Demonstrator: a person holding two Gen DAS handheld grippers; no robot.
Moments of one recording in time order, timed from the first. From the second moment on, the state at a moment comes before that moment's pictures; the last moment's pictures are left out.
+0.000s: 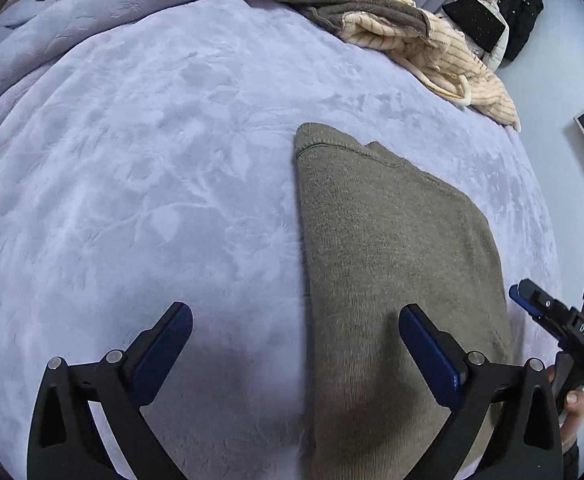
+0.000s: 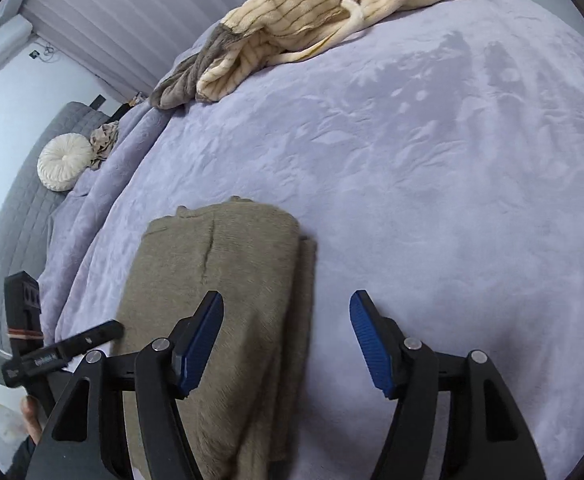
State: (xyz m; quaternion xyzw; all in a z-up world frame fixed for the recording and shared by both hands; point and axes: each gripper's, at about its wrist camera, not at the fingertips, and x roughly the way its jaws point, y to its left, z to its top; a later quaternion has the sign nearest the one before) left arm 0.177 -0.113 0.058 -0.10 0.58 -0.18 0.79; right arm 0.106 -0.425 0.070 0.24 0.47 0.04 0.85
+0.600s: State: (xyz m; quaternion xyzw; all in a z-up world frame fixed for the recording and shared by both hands) left arm 0.106 -0.149 0.066 -0.04 0.57 -0.25 0.78; right arm 0.033 -0.409 0.083 0.24 0.47 0.09 0.85
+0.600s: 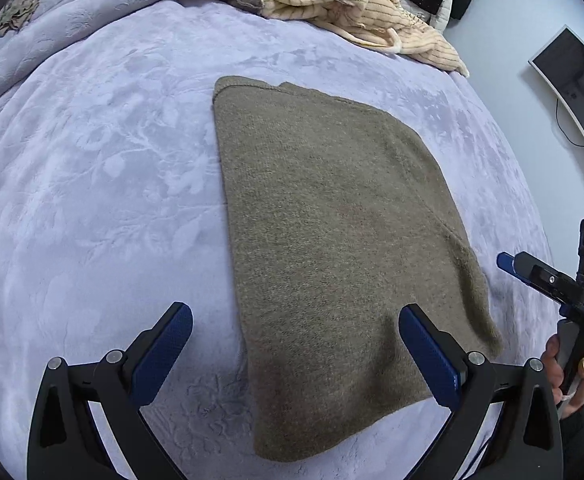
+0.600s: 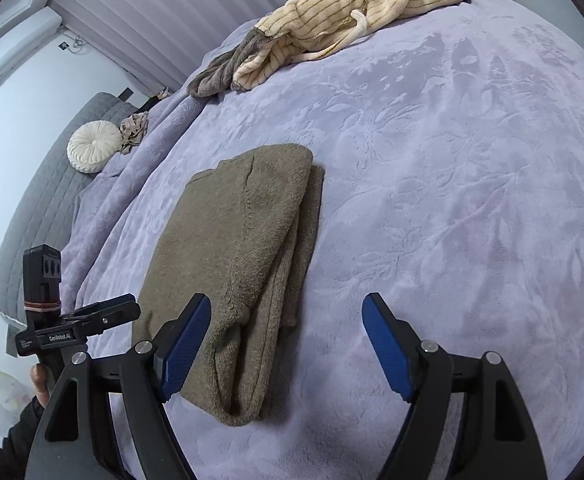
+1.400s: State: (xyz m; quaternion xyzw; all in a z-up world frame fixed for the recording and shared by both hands) left arm 0.153 -0.161 0.031 -0.14 0.61 -0.31 0.71; right arm 0.110 -0.331 0.053 0.20 0.51 0.13 0.83
